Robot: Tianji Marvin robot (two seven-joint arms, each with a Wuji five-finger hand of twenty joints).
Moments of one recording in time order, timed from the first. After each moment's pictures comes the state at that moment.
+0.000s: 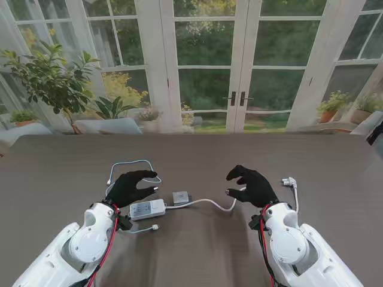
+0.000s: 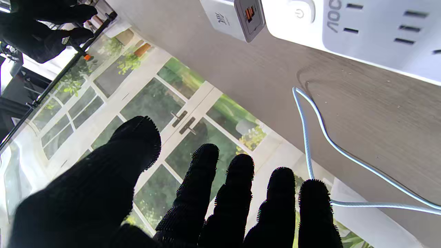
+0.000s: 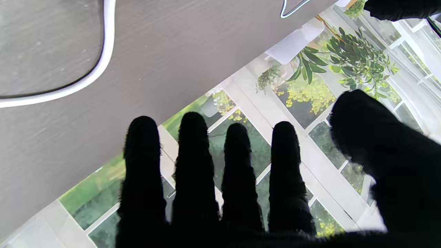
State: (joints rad) left arm 1.56 -1.14 -1.24 -1.50 0.45 -0.16 0.15; right arm -1.56 -1.15 1.22 -1.56 -0.48 -0.06 -0.16; left_hand 0.63 -0.51 0.77 -0.15 0.71 0.20 0.17 0.32 0.70 0.25 0.11 0.31 0.36 0.33 0.29 0.40 0.03 0.28 0.68 0.44; right_hand 0.29 -0.78 1.24 -0.16 0.47 -0.10 1.16 0.29 0.63 0.07 0.53 0.32 0.77 0.17 0.28 0.37 0.47 0.35 0.89 0.45
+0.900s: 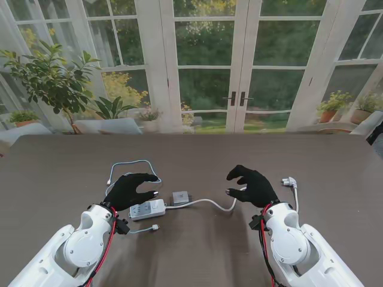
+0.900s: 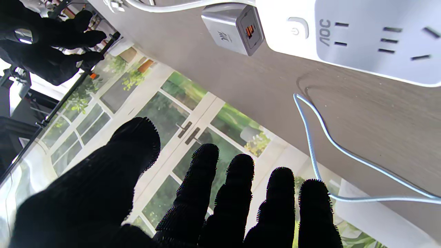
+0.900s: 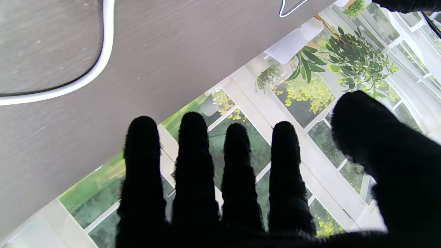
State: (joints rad) left arm 1.61 -1.13 -1.27 -1.57 0.50 -0.16 0.08; right arm -1.57 -1.14 1.22 -1.57 -0.49 -0.06 -0.15; left_hand 0.63 -0.49 0.75 -0.15 0.71 0.20 0.17 0.32 0.70 0.25 0.12 0.30 0.36 0.32 0.29 0.40 0.03 0.28 0.68 0.45; right_hand 0.28 -0.77 1.23 -0.15 0.47 -0.10 1.16 0.28 0.63 0.07 0.53 0.31 0.77 0.17 0.28 0.37 0.48 0.35 0.88 0.47
